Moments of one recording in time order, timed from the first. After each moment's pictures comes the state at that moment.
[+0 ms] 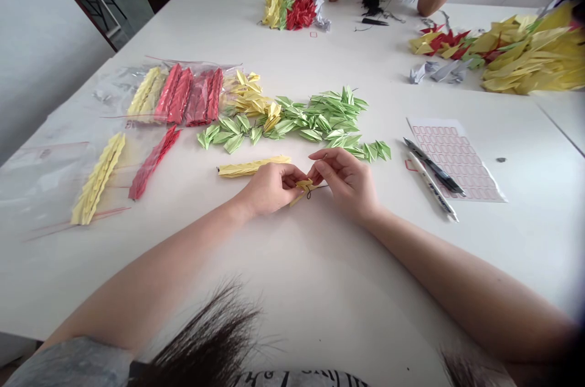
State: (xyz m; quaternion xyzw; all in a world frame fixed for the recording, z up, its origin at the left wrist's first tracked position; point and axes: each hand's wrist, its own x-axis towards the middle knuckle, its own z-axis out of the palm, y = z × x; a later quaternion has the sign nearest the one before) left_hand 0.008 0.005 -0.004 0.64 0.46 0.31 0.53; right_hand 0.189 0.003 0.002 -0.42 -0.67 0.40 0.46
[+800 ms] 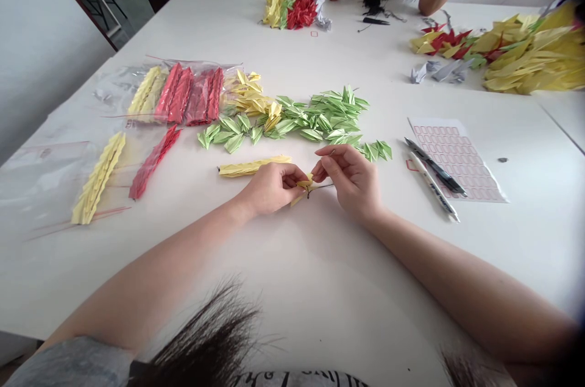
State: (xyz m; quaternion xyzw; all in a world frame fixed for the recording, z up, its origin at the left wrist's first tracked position) left_hand 0.009 0.005 -0.002 0.65 0.47 0.30 0.52; right_hand 0.189 0.003 0.001 -0.40 -0.65 0.41 0.50
